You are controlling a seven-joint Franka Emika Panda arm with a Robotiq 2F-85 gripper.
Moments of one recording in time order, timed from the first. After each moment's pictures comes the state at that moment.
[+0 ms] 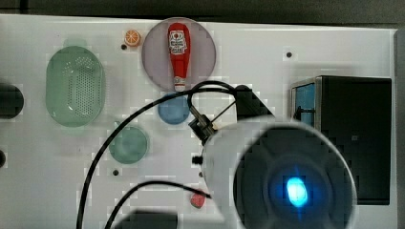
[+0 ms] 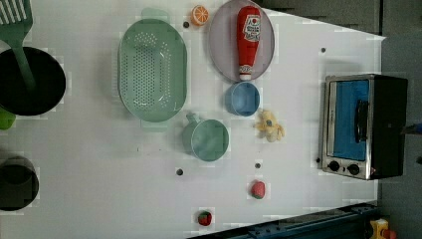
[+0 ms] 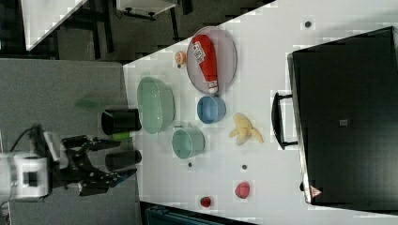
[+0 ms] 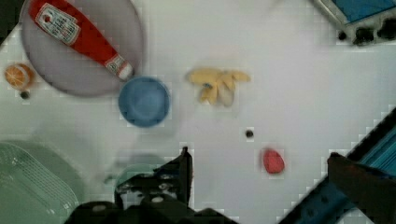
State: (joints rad) arm -0.01 -0.32 -0.04 -1.92 0.02 0.02 0.00
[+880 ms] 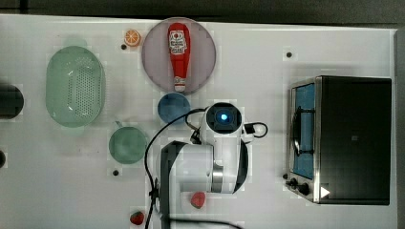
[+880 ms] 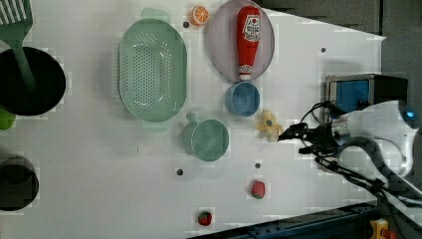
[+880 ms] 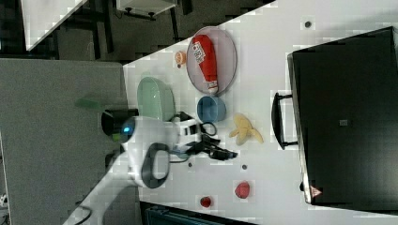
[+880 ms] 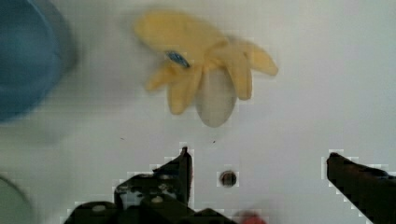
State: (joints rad) arm -0.03 0.16 -0.02 -2.41 -0.01 0.73 -0.35
